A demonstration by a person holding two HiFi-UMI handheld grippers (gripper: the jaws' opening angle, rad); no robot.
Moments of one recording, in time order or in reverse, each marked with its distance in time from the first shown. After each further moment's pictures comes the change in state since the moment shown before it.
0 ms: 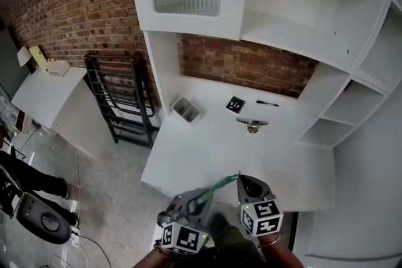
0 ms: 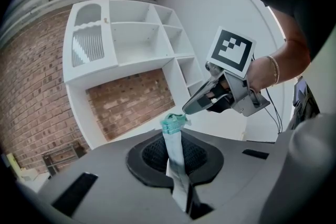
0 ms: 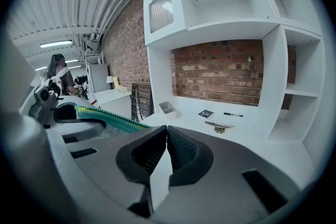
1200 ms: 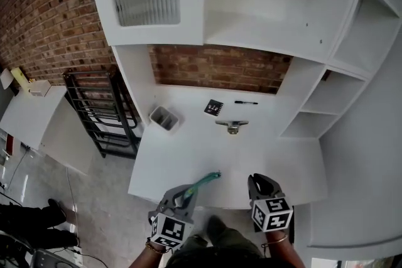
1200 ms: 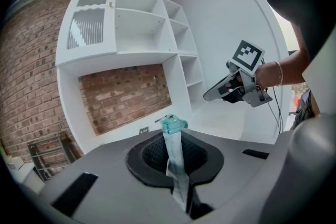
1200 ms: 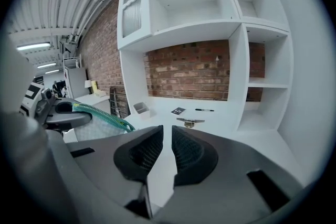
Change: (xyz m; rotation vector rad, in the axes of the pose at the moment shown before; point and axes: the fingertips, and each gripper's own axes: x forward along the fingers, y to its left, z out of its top) left arm 0.038 0.011 -0.009 -0.092 0.014 -0.079; right arm -0.039 -0.094 -0.021 0.102 -0.009 -0.195
